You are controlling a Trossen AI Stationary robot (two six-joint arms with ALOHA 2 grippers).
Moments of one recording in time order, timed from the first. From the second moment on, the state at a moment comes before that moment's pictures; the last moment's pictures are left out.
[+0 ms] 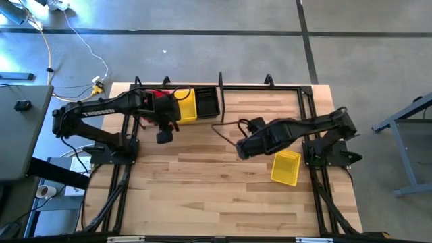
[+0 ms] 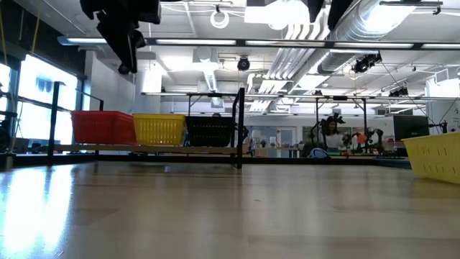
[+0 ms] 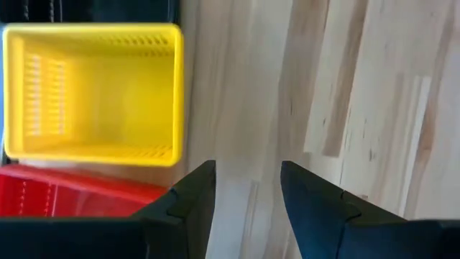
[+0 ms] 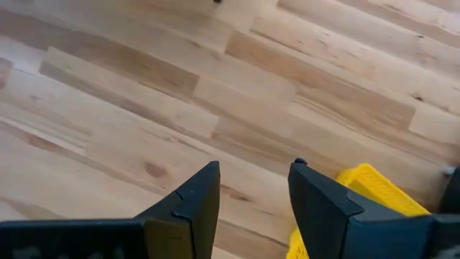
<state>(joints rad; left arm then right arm) 0.34 1.24 1.20 -1.19 -0.07 0.08 0.27 1.72 1.85 -1.57 0.34 1.42</state>
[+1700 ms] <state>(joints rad) 0.30 1.26 1.20 -1.09 -0.09 -0.03 0.68 1.30 0.96 -1.31 0.07 2.19</state>
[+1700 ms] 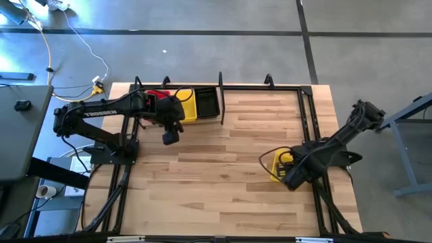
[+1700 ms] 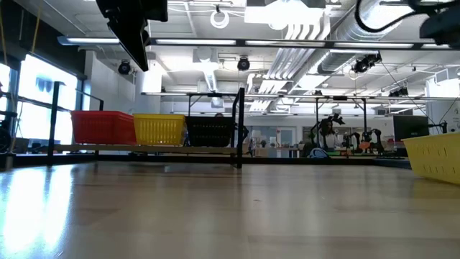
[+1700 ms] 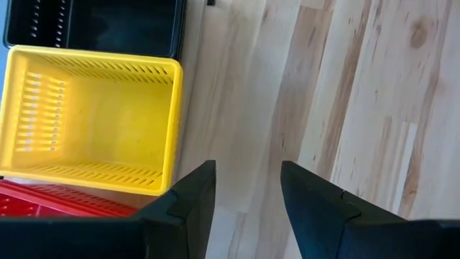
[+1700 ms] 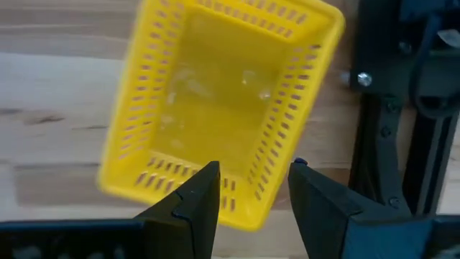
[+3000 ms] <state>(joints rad) 0.10 1.26 1.20 -1.09 -0.09 -0.21 0.74 1.30 0.69 -1.05 0.08 2.26</state>
